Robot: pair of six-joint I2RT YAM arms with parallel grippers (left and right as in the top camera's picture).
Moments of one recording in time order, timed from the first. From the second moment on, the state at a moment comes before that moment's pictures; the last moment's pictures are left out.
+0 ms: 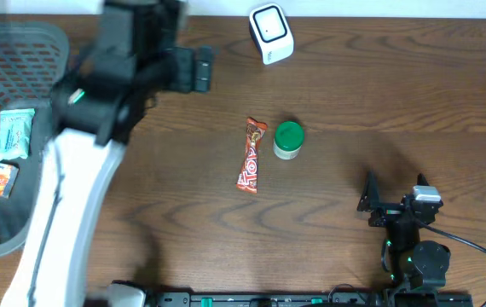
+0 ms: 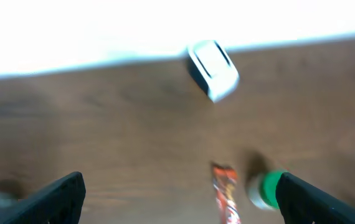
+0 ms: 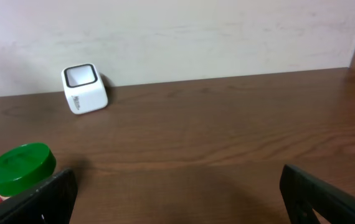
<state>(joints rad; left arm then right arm) -0.25 1.47 1.79 -0.96 0.04 -0.09 0.00 0.01 0.01 -0.07 0.02 0.10</state>
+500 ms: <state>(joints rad) 0.12 1.21 1.79 -0.96 -0.30 -0.17 0.00 0.01 0.01 -0.07 0.02 0.10</state>
